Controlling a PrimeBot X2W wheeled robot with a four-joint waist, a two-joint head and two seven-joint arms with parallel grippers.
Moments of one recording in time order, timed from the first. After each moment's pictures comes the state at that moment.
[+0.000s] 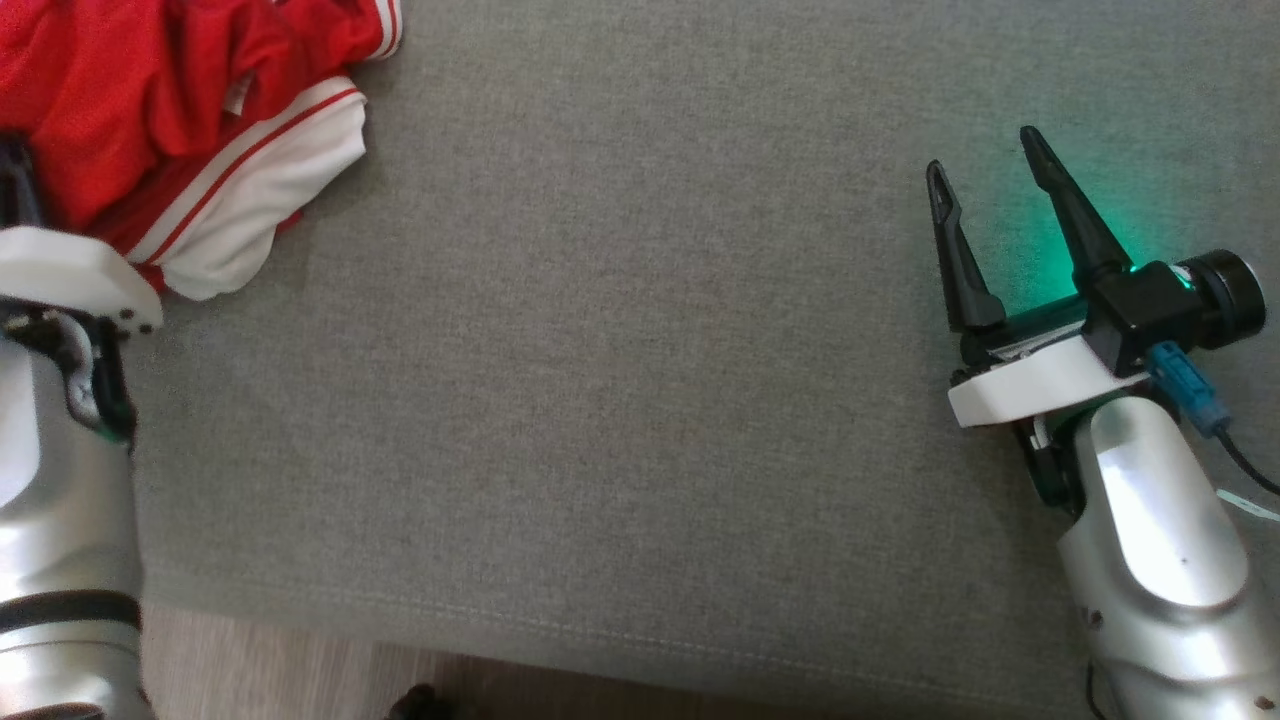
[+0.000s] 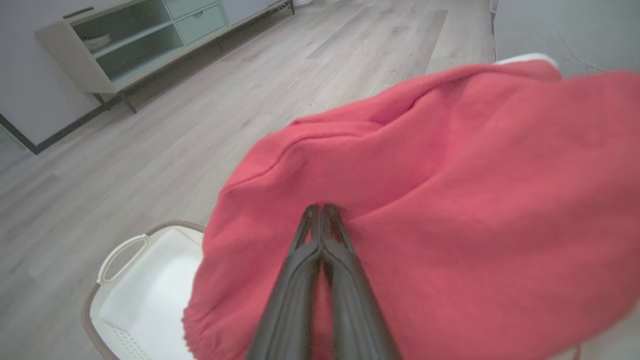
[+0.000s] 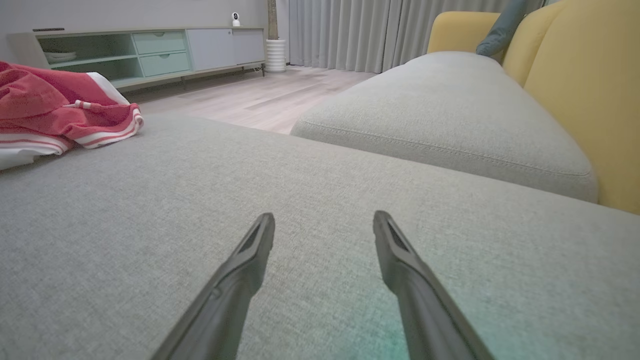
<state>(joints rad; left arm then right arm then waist) -0.72 0.23 0.18 0.83 -0.07 0.00 -0.26 -0.42 -0.14 0.16 0.31 -0.04 0.12 -0.26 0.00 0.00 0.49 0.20</state>
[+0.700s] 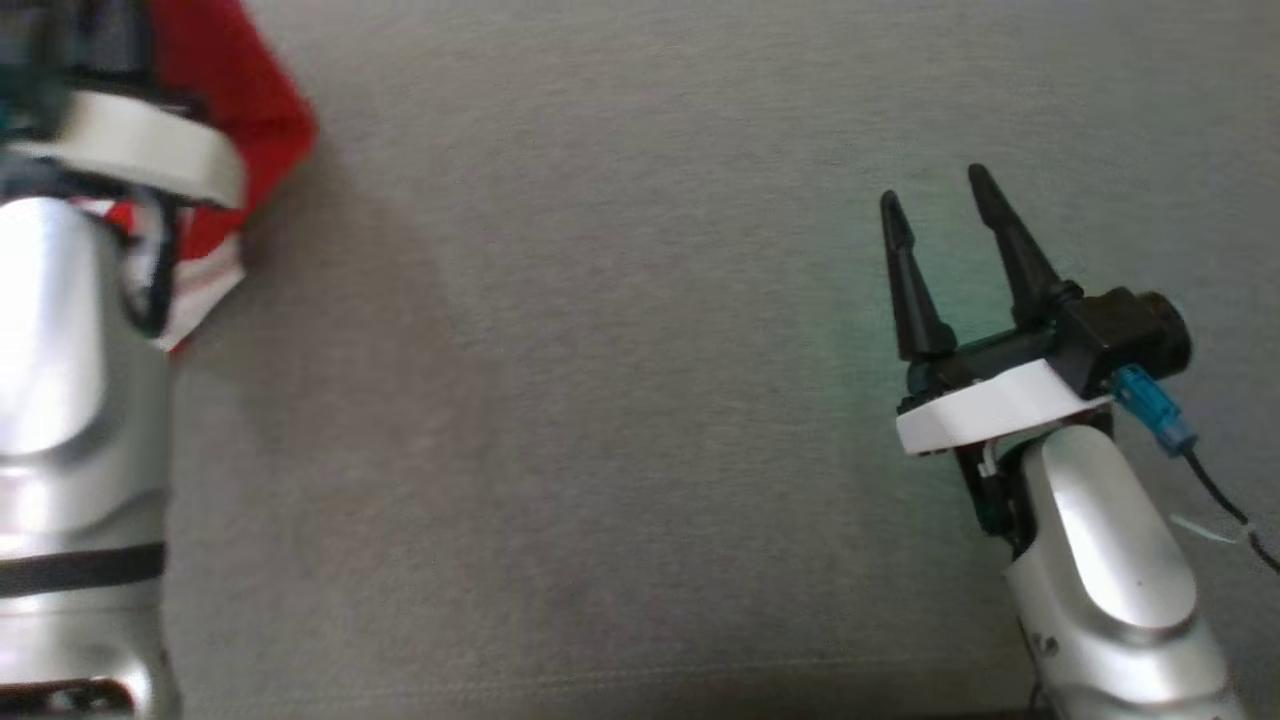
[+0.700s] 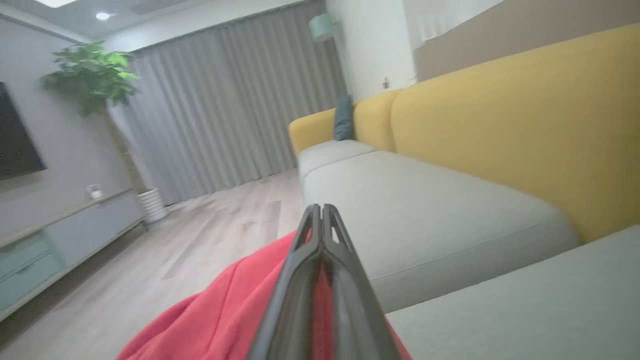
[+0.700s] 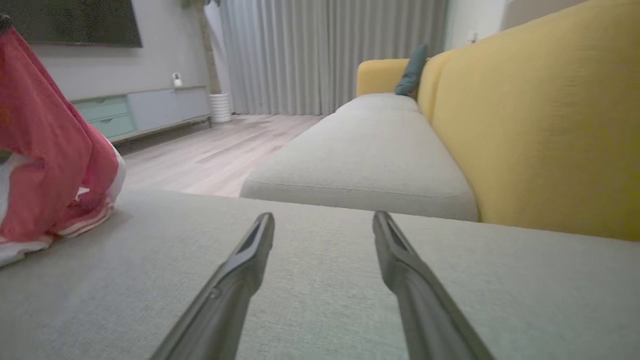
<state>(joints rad) -0.78 0.24 -0.10 0.44 0.02 -0.10 -0.26 -0.39 -0.07 0.19 0.32 0.08 0.12 -0.26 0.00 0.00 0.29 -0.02</state>
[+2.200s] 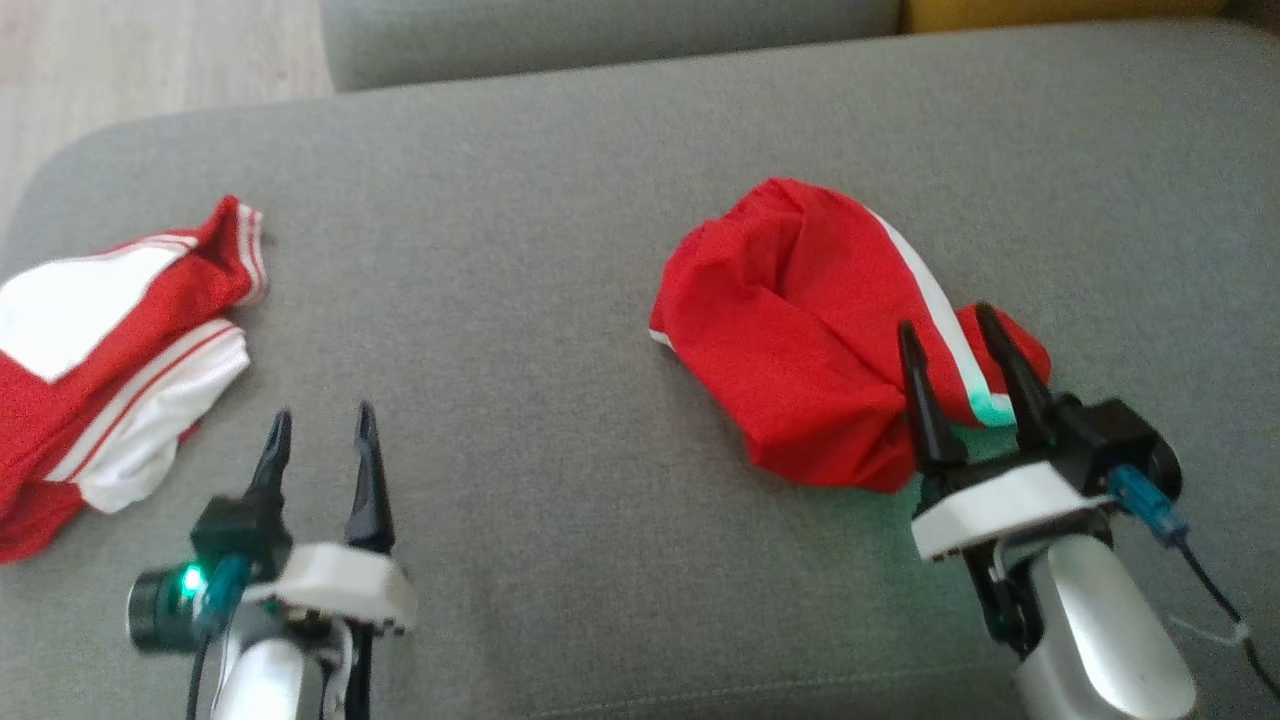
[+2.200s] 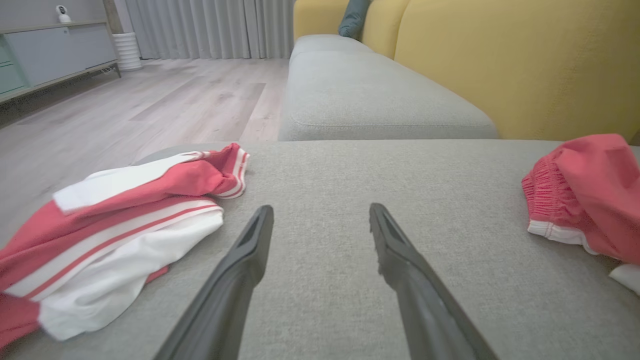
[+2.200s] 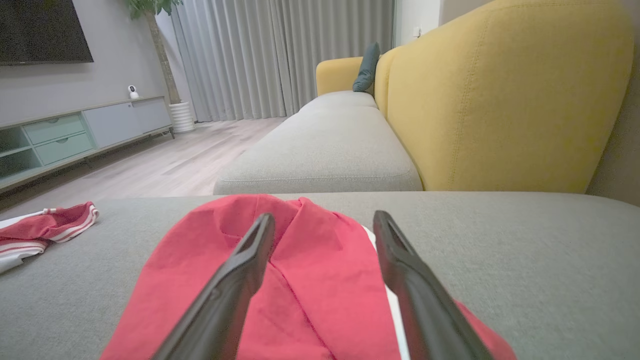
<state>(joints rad) -0.09 0.05 -0.11 0.28 -0.11 0.08 -0.26 -0.24 -0.05 0.14 0.38 0.12 0.12 -0.26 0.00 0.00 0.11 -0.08</state>
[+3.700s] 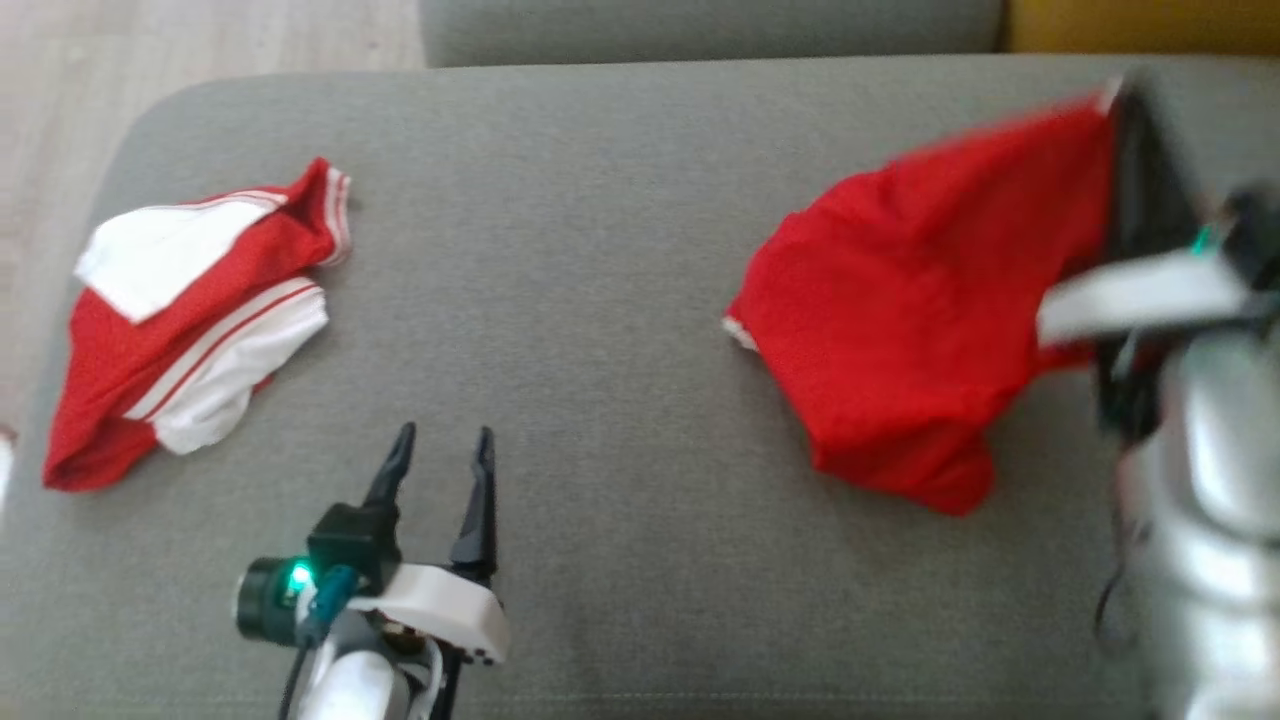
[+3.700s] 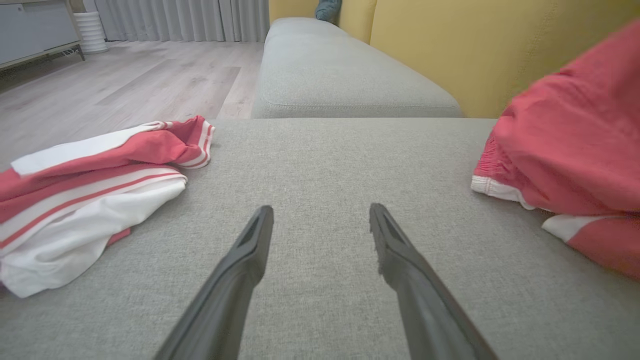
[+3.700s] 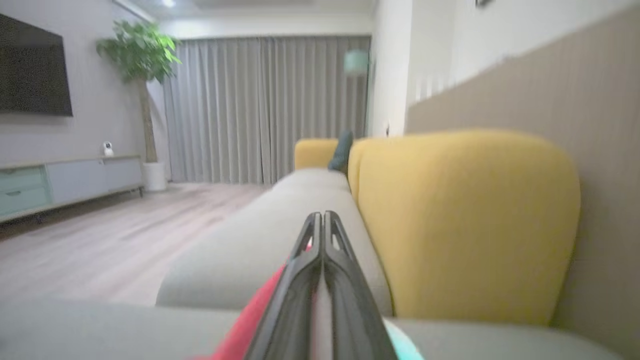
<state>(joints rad) -0.07 0.05 -0.29 0.28 -0.14 0.08 -0.26 -0.53 -0.08 -0.09 0.44 0.01 0.12 -0.26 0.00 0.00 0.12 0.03</state>
